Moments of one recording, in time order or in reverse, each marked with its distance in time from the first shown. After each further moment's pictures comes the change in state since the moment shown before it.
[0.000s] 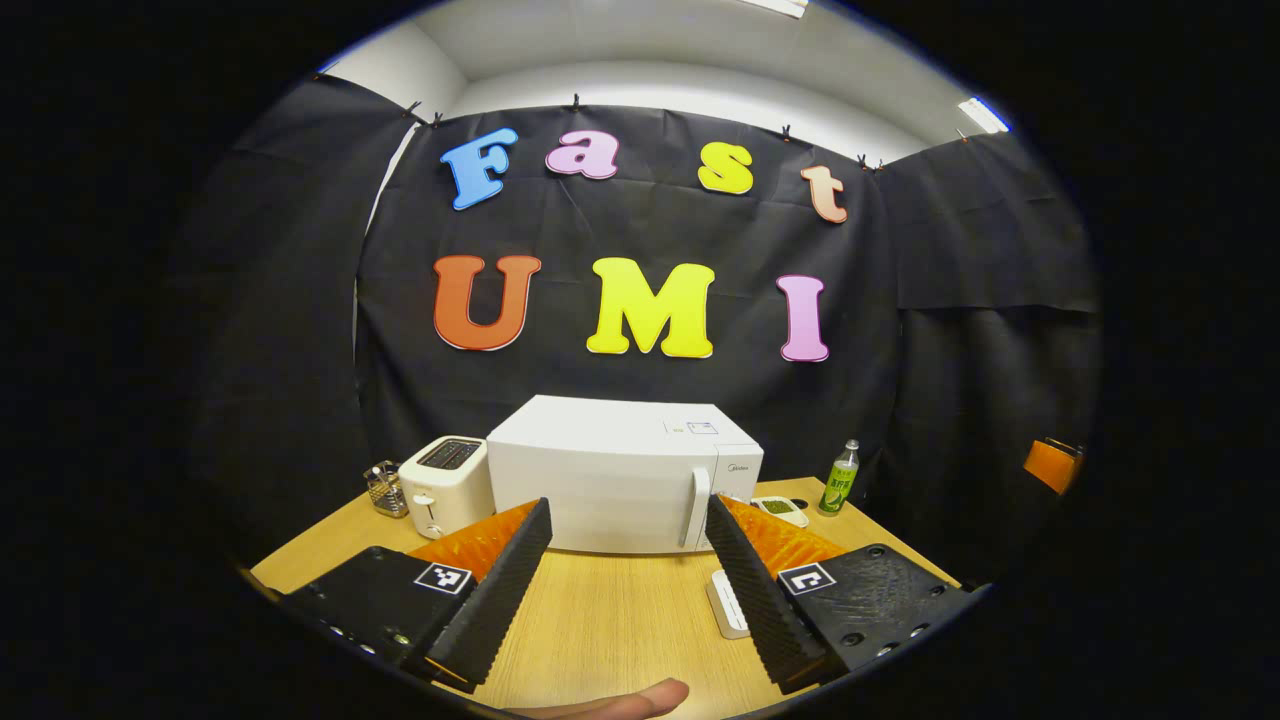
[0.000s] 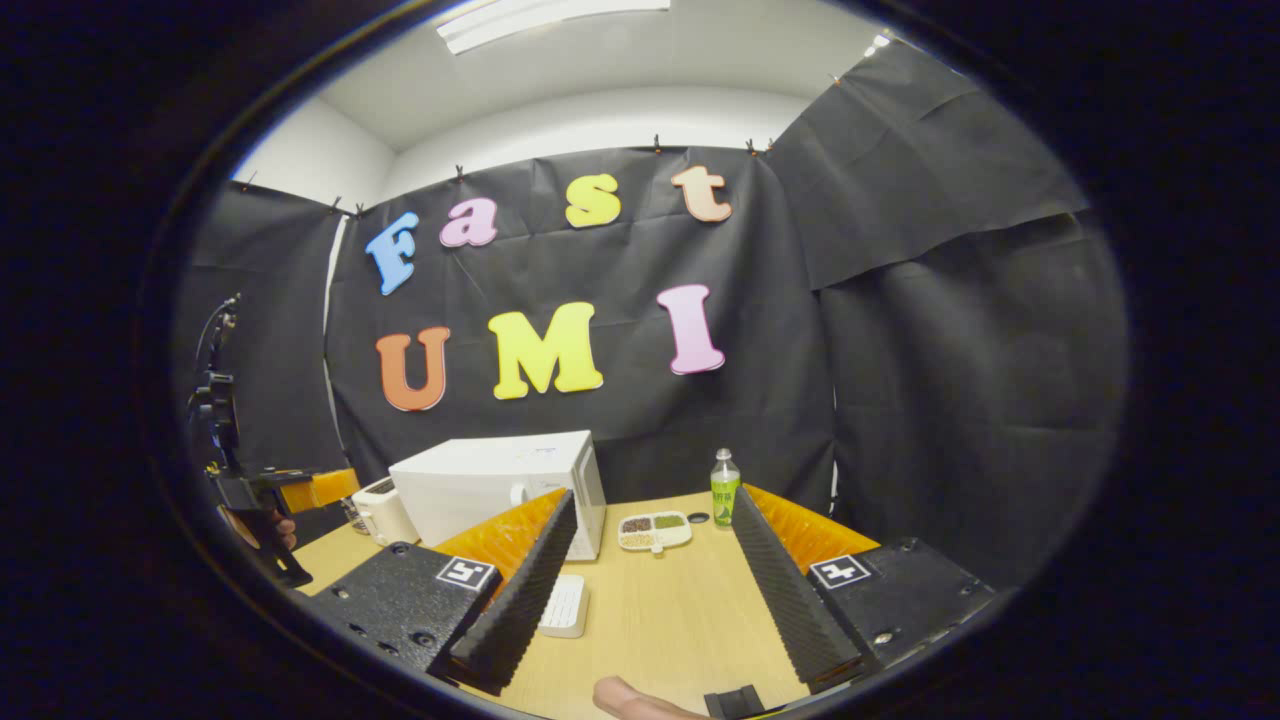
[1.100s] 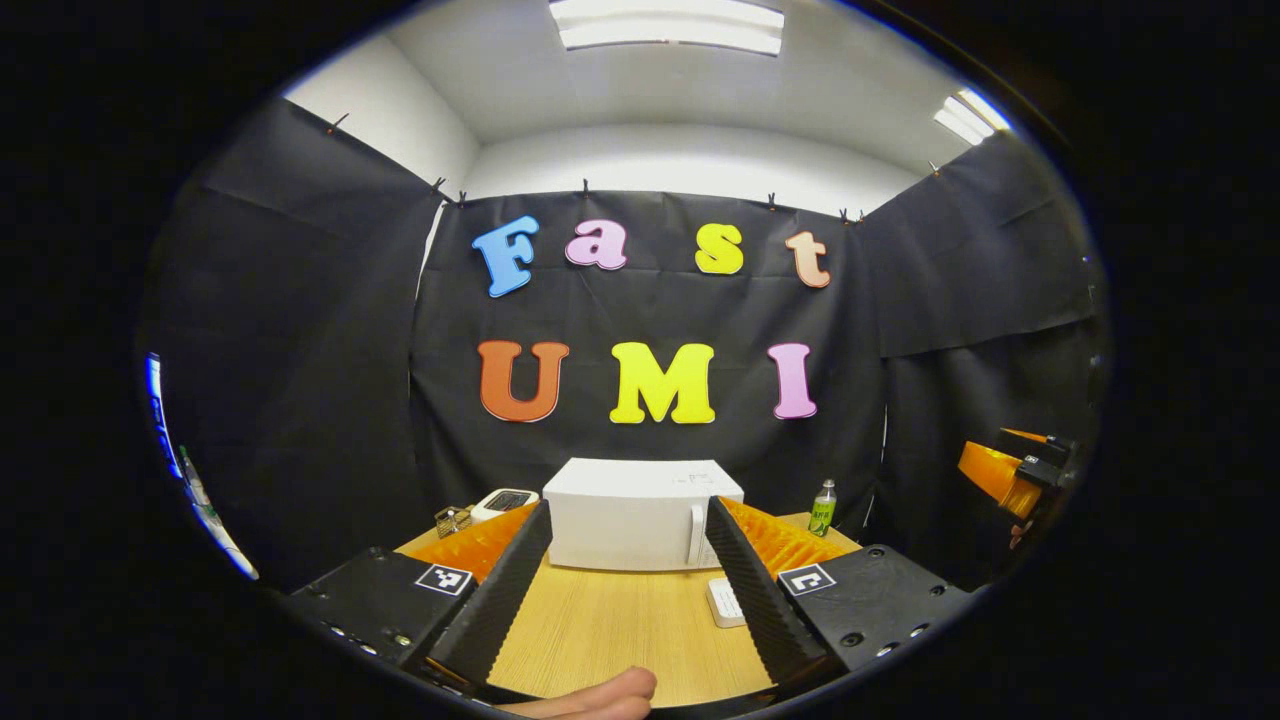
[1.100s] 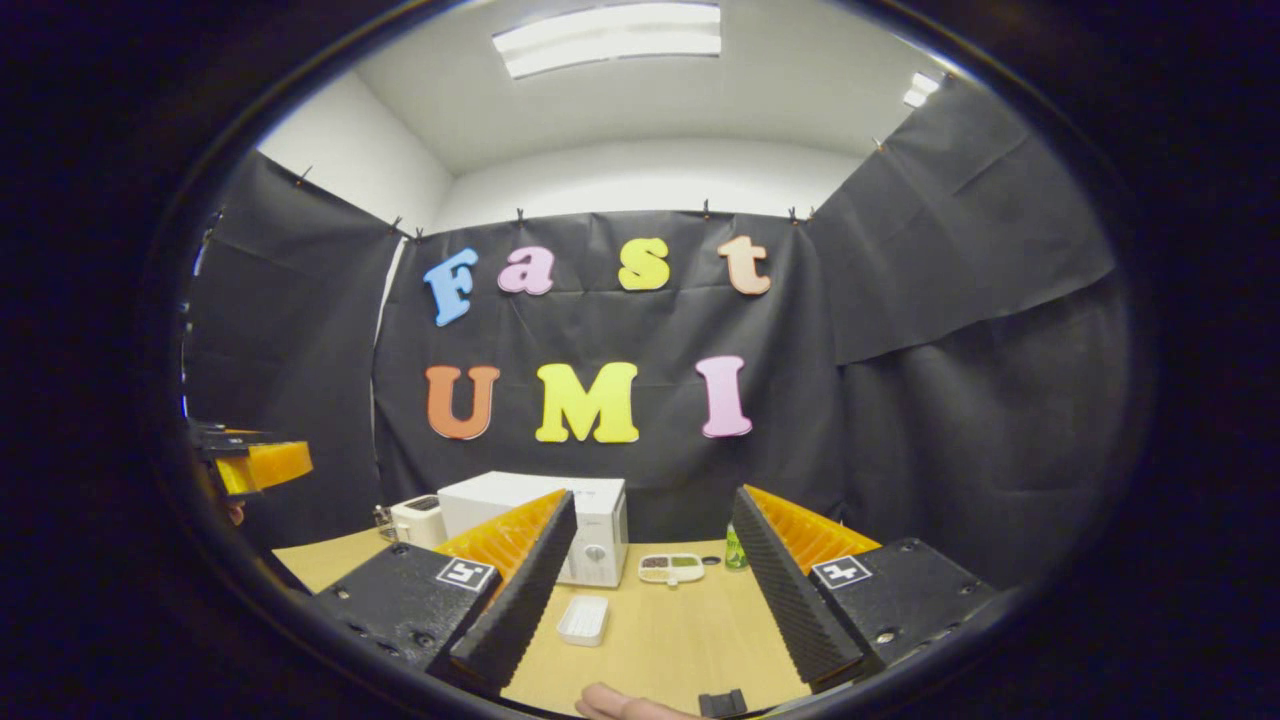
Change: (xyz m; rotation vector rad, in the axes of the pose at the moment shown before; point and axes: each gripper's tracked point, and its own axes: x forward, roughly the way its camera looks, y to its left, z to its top) left arm -0.158 -0.008 0.057 0.036 -0.180 0.053; right arm -0.077 0.037 0.052 -0.101 -0.140 0.071
